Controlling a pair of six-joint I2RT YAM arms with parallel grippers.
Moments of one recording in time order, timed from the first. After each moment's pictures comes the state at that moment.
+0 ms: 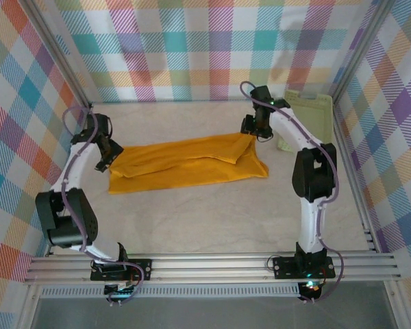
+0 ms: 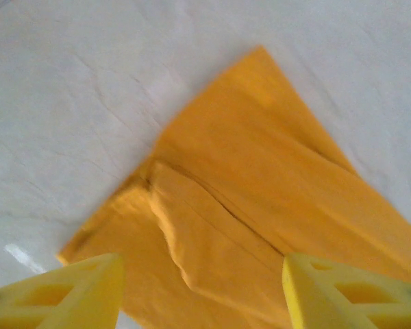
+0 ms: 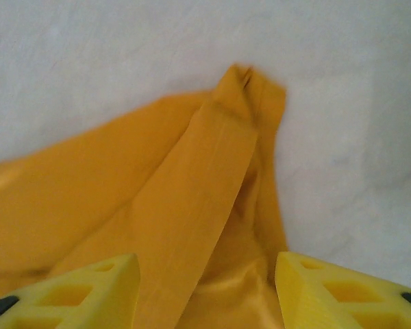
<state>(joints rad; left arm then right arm) 0.06 1.52 1.23 -0.81 -0.16 -0.78 0.33 2.05 1.82 -0.89 -0.01 0.44</state>
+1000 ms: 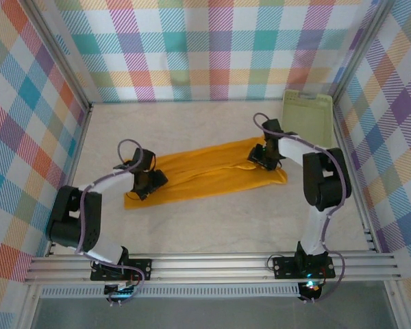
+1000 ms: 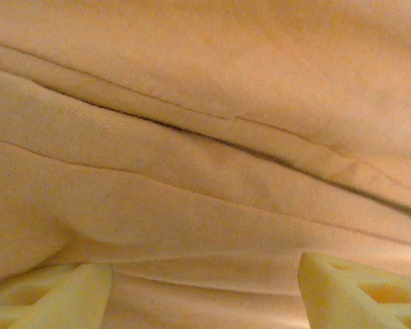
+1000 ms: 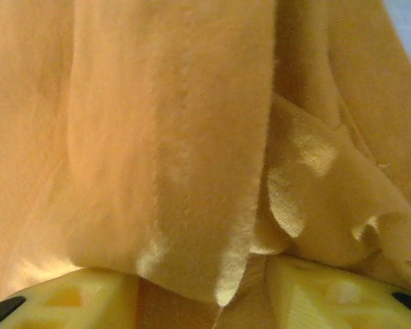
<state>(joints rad) -0.27 1.49 0.76 -0.46 0.05 -0.87 0.21 1.92 1.25 -0.57 -0.17 0.64</state>
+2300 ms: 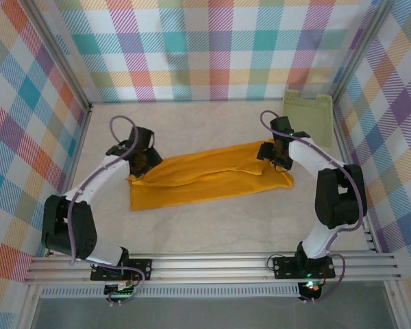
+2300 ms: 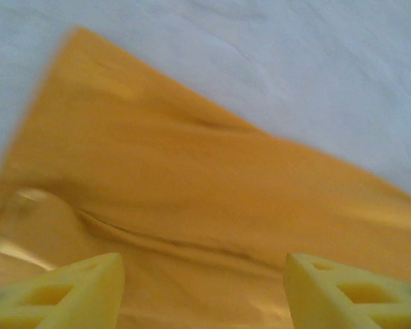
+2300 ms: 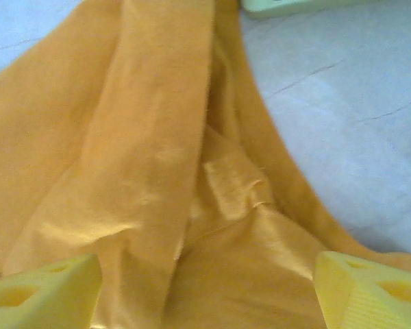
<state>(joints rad) -0.29 1.46 1.06 -0.66 -0.13 -0.84 0.21 1.73 1.21 -0.68 0.07 0.52</state>
